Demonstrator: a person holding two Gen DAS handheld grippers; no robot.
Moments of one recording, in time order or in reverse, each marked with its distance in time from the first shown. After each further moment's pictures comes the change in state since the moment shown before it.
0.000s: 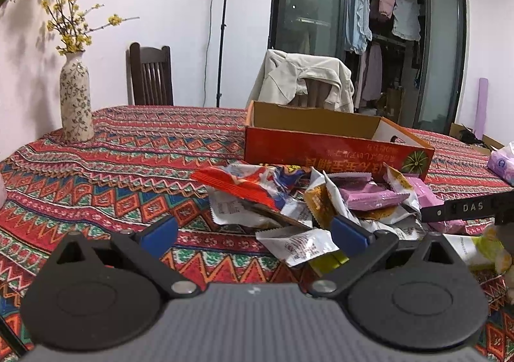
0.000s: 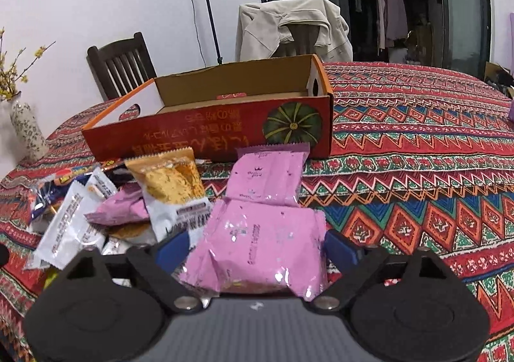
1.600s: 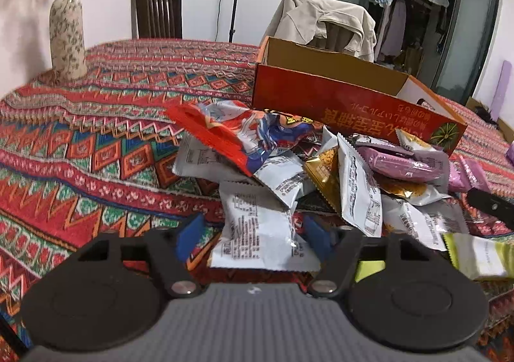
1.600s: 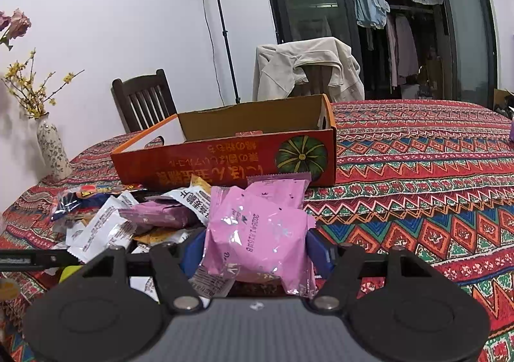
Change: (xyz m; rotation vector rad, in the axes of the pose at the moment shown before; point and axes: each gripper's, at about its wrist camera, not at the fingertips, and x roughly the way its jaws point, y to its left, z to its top) left arm 0.056 -0.001 0.003 -0.074 0.245 0.042; right arm -0.031 -0.003 -0.016 -0.018 -0.174 0.072
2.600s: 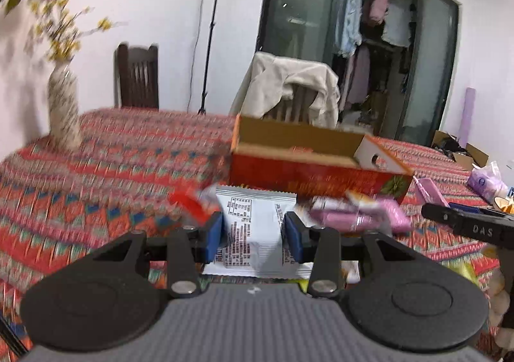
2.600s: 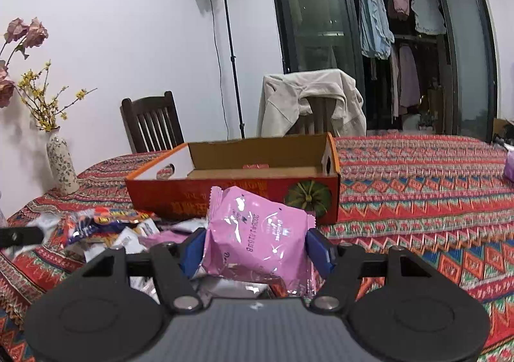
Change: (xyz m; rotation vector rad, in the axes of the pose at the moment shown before) left arm -0.076 0.003 0.021 0.056 -0.237 -0.109; right arm -0.032 0.016 0.018 -0.057 -0.107 -0.007
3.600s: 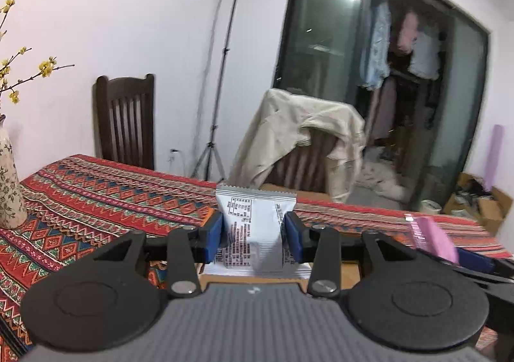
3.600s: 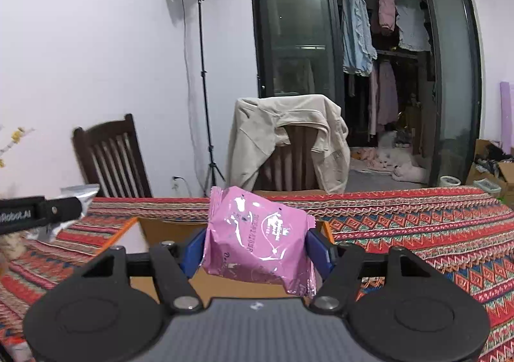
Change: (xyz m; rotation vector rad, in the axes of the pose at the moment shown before) left arm 0.182 -0.057 0.147 -0.077 -0.077 0.104; right arm 0.147 -0.004 0.139 -0.009 -0.027 -0.138
